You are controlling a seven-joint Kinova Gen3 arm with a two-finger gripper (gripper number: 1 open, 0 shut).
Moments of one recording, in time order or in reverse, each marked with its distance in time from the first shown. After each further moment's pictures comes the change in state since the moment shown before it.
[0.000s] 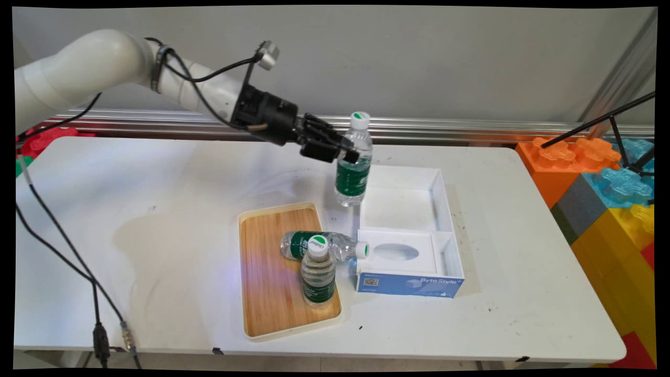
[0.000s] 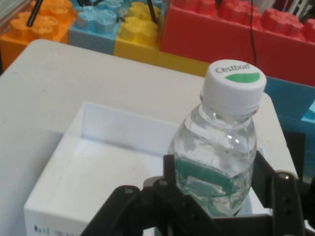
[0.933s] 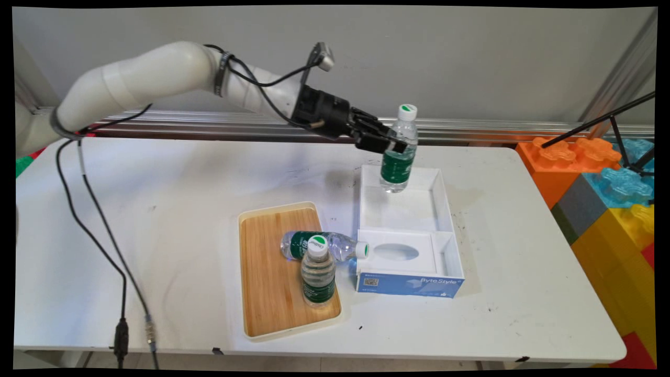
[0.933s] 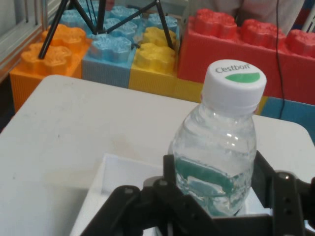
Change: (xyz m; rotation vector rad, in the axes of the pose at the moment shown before) arm 0.028 -0.031 0.082 0.022 0.058 0.033
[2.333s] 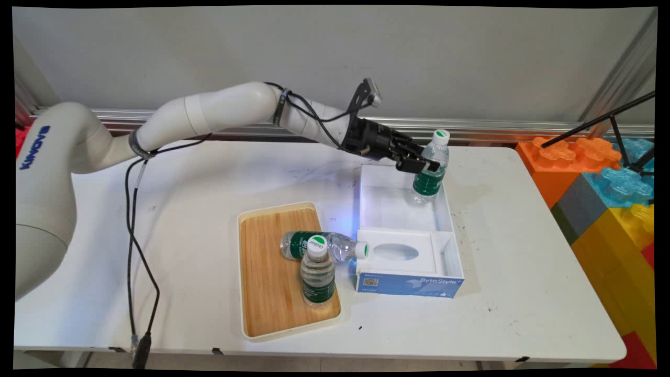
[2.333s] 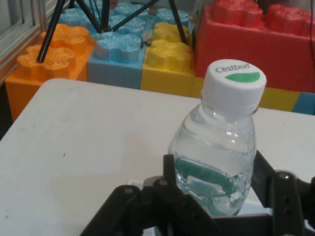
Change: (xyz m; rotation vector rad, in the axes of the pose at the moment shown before) arm -0.030 -0.042 0.114 -0.001 0.023 0.059
